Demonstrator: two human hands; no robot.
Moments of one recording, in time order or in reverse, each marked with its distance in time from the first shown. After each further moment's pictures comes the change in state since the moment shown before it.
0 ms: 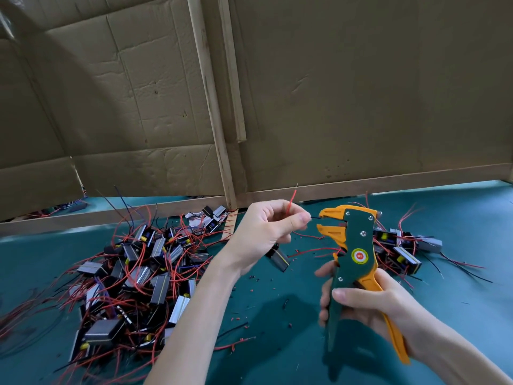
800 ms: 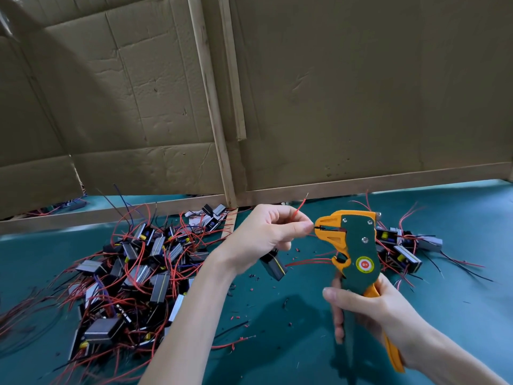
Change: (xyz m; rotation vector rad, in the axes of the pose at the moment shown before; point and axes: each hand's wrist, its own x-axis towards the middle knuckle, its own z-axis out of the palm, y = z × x) left_hand -0.002 0.004 -0.005 0.111 -0.127 -0.070; right_hand -0.001 0.010 0.012 -0.119 0.175 0.025
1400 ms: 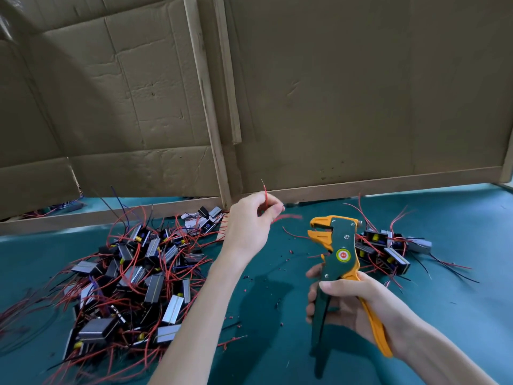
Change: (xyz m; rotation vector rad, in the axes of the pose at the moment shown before) left_hand 0.019 -0.013 0.003 0.462 0.521 0.118; right_hand 0.013 0.001 -0.016 0.270 -0.137 0.172
